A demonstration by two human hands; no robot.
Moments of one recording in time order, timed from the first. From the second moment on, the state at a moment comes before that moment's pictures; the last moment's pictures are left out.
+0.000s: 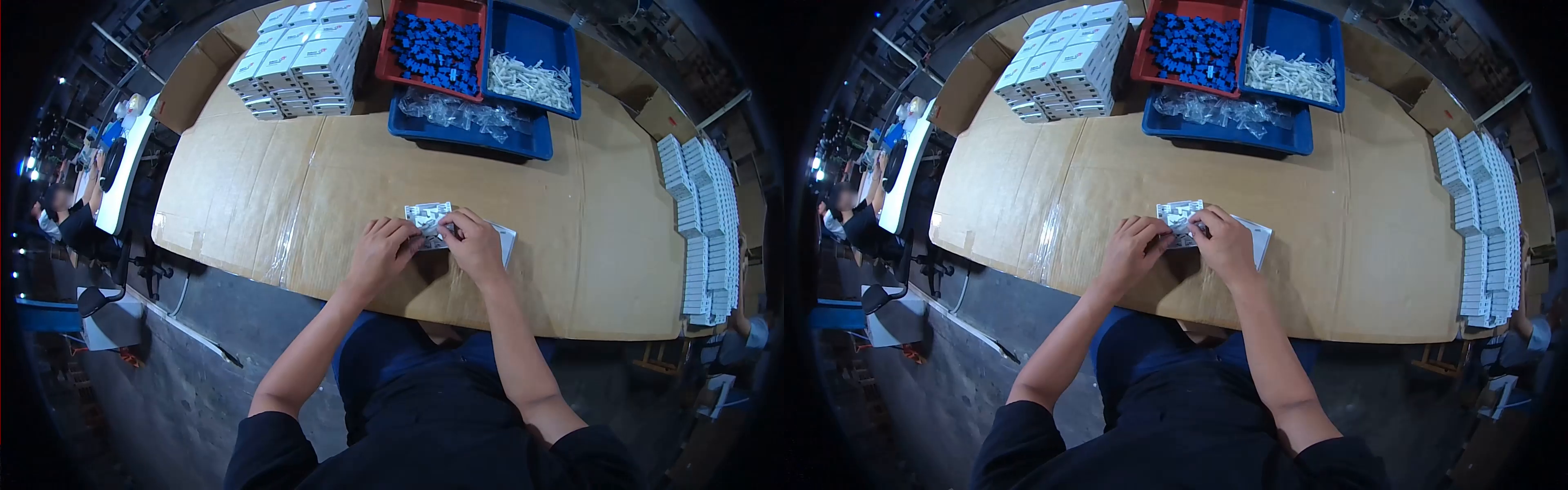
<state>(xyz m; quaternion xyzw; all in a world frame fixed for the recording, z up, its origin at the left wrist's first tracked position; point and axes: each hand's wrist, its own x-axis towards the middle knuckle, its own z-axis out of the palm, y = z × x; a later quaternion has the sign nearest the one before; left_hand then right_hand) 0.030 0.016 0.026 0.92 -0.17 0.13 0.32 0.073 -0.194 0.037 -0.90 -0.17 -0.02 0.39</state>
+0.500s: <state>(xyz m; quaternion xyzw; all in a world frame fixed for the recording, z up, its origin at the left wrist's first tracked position) 0.019 0.016 0.020 0.93 -0.19 0.15 0.28 0.092 -0.210 0.059 -0.91 -0.27 0.09 0.30</state>
